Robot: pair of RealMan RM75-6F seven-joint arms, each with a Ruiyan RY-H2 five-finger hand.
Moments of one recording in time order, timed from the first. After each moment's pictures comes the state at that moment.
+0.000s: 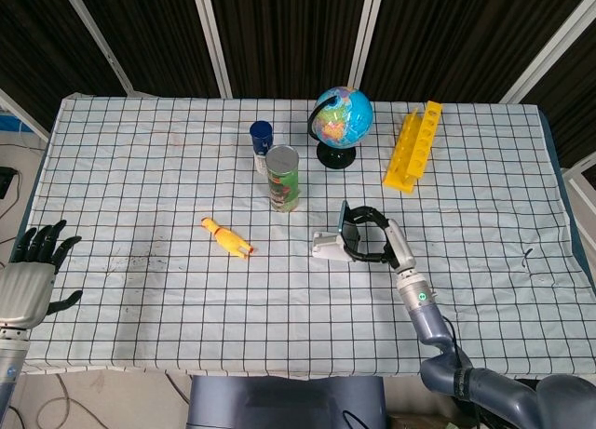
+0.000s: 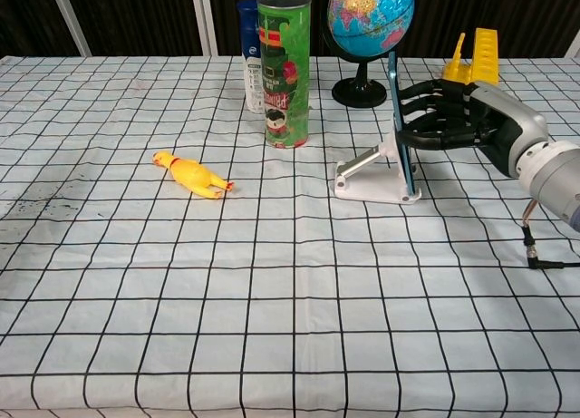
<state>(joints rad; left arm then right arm) -0.18 -1.14 -0.05 -1.64 1.45 1.41 0.22 0.58 -1.78 0.25 -1.09 -1.37 1.08 0.89</state>
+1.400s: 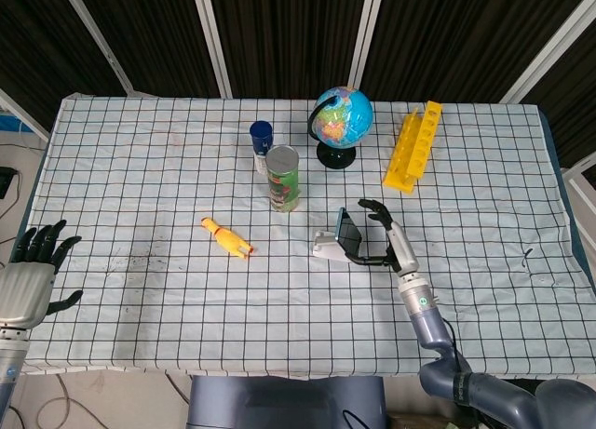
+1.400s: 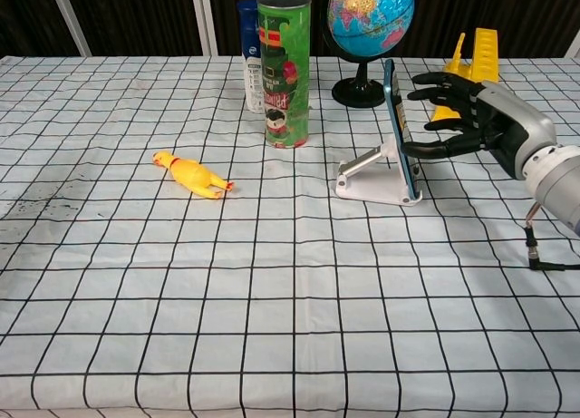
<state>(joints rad) -0.18 -1.14 -0.05 -1.64 1.46 1.41 0.20 0.56 -1.79 0.25 -1.09 -1.37 1.12 0.82</state>
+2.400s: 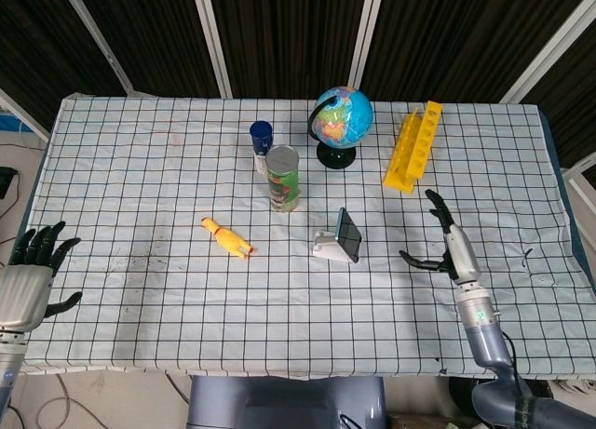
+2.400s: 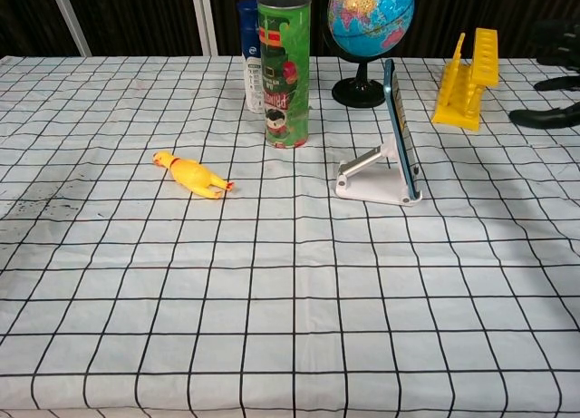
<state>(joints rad) -0.17 -1.14 -0.04 -1.62 1.49 1.44 0.17 0.41 -1.45 0.23 -1.43 -1.33 1.23 0.63</state>
